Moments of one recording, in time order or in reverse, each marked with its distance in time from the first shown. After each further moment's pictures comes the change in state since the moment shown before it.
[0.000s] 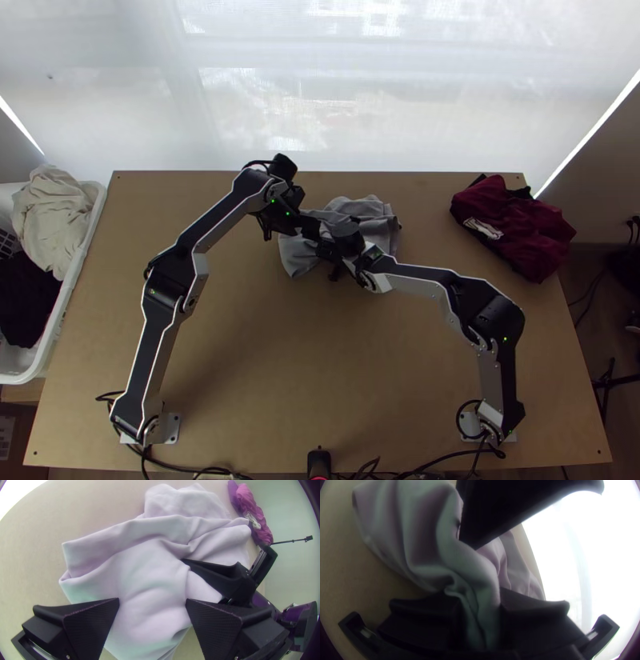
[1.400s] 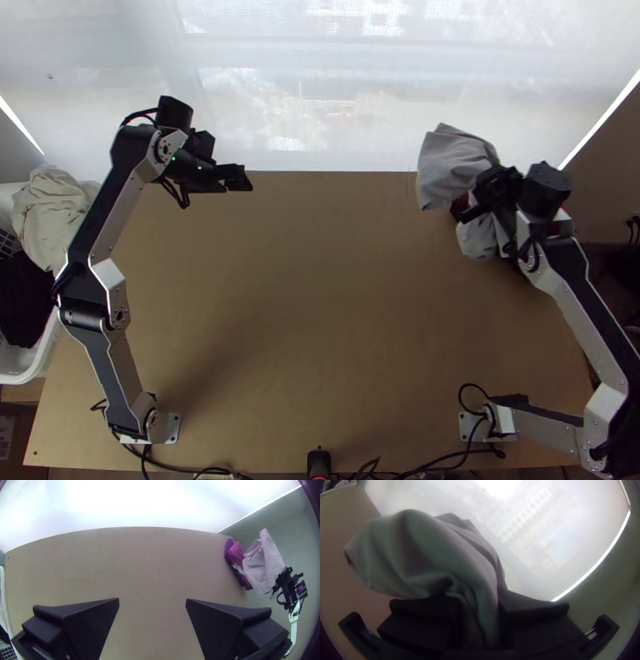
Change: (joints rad) left arm 0.292 -0.379 -0.055 -0.130 0.000 -0.021; right arm -0.571 -0.820 -0.078 -0.326 -0.173 0.127
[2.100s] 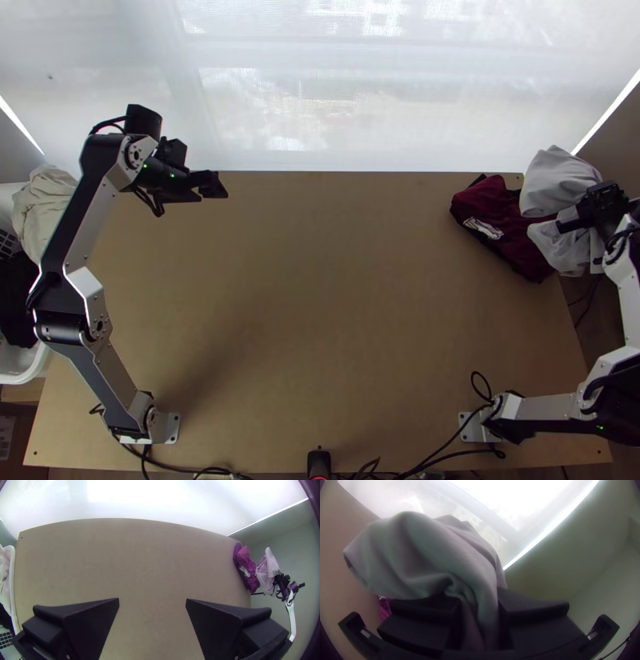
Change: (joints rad) left arm 0.106 -0.105 -0.155 -0.006 -0.003 0.031; right arm -0.646 0.158 0.042 0.027 -0.341 -0.129
